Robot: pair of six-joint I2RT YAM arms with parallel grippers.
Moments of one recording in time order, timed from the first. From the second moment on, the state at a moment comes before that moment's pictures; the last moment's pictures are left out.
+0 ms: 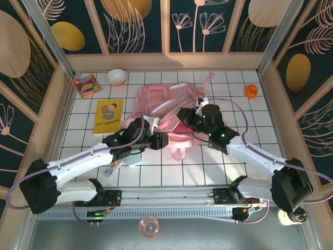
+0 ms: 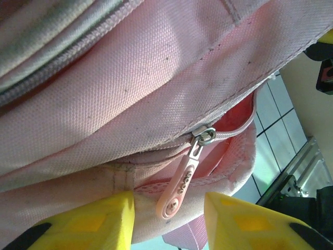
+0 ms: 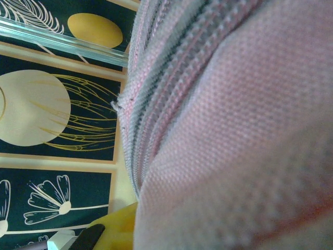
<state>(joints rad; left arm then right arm) -0.87 1.21 0.76 -0.19 0.16 -0.73 0.66 1.19 0.72 0.18 -0.20 1.15</state>
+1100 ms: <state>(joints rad) -0.83 1.01 0.58 -0.19 -0.09 -0.70 0.47 1.18 0.83 -0.02 -0.45 1.06</state>
